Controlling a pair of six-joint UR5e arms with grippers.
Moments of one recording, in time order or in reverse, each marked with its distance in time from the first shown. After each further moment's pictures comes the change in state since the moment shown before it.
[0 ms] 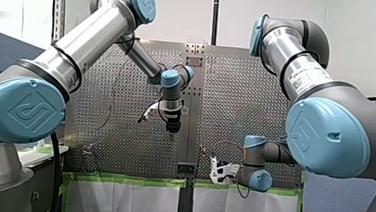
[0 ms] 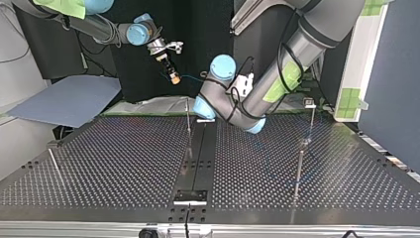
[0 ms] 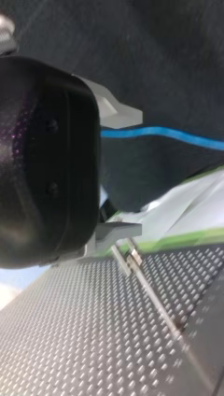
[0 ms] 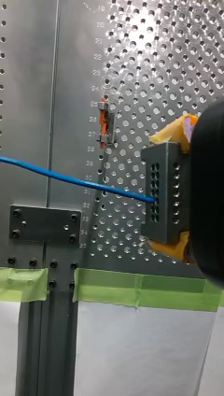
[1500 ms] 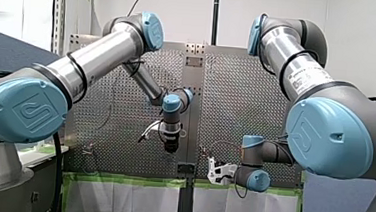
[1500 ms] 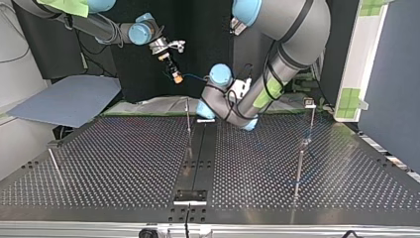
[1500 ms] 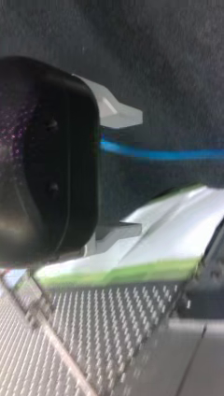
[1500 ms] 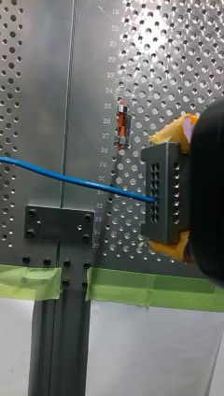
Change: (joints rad) left arm 0.020 -0.222 0.097 0.058 -0.048 0.066; right arm 0.019 0.000 -0.001 0.002 0.000 -0.002
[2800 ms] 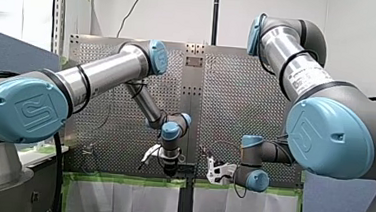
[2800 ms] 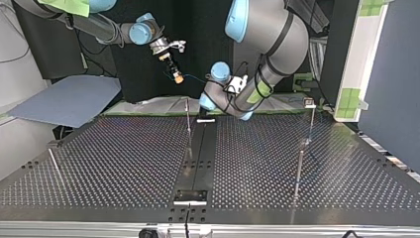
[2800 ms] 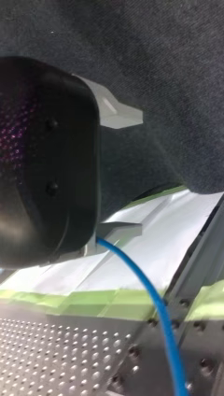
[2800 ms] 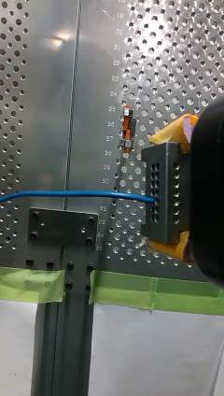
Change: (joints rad) left arm 0.006 -0.187 0.051 0.169 -0.008 -0.030; right arm 0.006 0.000 -0.002 -0.005 0.000 -0.003
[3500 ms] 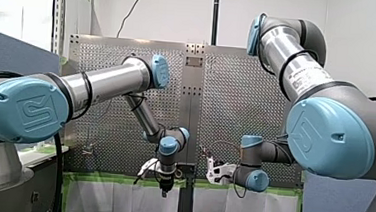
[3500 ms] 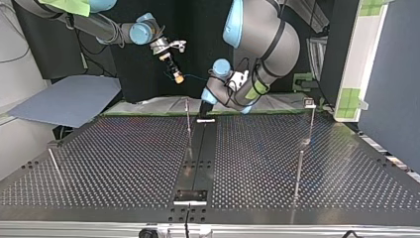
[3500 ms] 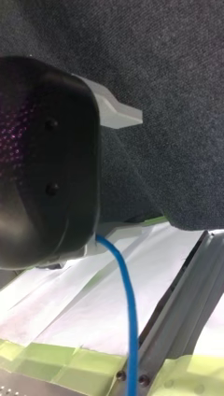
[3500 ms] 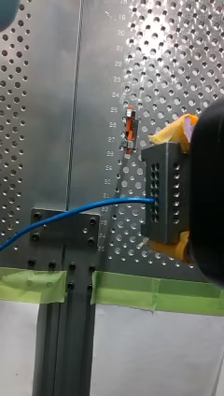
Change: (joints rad) left arm 0.004 -0.111 0.025 0.031 -0.010 0.004; right arm 0.003 0.000 0.000 -0.001 0.000 0.000
